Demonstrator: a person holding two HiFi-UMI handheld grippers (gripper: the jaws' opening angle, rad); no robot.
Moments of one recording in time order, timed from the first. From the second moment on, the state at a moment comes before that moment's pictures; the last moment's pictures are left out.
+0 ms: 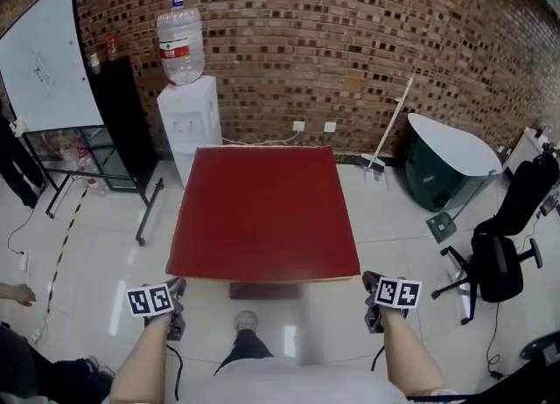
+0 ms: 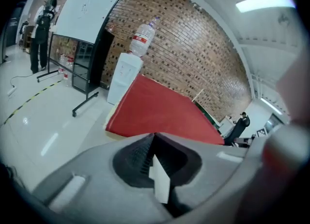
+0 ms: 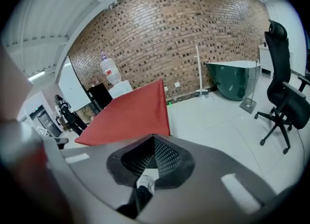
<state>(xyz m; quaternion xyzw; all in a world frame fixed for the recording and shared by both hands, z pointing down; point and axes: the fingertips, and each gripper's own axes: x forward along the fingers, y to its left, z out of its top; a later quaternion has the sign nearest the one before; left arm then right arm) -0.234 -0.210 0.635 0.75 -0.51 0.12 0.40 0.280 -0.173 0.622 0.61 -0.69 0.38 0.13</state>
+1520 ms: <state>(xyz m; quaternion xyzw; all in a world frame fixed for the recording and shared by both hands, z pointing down) -0.135 0.132 0.499 0.92 -0.26 0.13 0.27 -0.017 0.144 0.495 0.45 -0.83 0.30 0.14</state>
